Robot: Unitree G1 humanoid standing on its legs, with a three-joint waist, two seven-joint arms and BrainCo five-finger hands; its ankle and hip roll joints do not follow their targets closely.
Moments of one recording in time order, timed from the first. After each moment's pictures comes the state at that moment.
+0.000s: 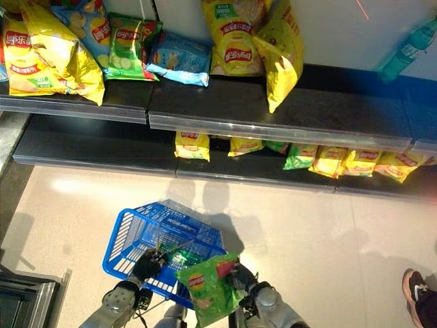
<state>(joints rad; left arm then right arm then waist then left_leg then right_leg) -0.25 0.43 -0.42 0.48 -0.26 -0.07 0.16 -0.50 -0.14 0.68 0.83 0.31 0.00 0.03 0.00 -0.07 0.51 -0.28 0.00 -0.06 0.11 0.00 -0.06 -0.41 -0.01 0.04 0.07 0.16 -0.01</state>
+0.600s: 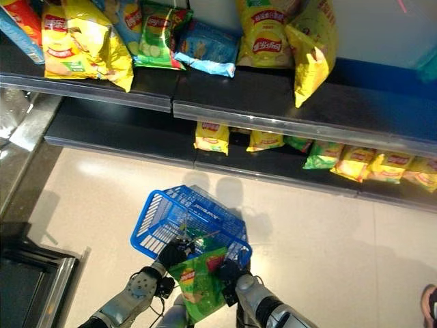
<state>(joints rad) -0.34 0.45 -0.61 0.37 -0.31 -0.06 0.14 -0.69 -0.02 0.62 1.18 0.36 0.03 -0.05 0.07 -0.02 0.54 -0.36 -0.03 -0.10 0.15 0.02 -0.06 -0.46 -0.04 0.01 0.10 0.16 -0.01</state>
